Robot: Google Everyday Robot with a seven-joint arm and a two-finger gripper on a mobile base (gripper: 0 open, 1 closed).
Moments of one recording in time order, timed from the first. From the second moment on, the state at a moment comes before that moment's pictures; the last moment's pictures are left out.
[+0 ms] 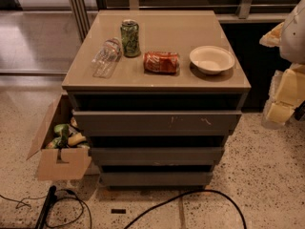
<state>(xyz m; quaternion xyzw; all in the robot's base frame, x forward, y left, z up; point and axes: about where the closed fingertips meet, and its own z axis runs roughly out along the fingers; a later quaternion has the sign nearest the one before) 0.438 -0.217 0.976 -0.60 0.78 -0.03 0.16</state>
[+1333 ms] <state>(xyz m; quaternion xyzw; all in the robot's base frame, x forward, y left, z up) 0.450 -0.214 0.947 -0.58 0.76 0.07 0.29</state>
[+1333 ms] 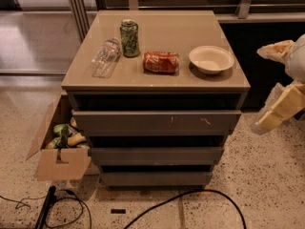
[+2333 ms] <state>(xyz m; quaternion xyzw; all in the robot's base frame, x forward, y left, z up) 0.442 -0.202 0.907 -0.55 0.76 0.12 0.32</state>
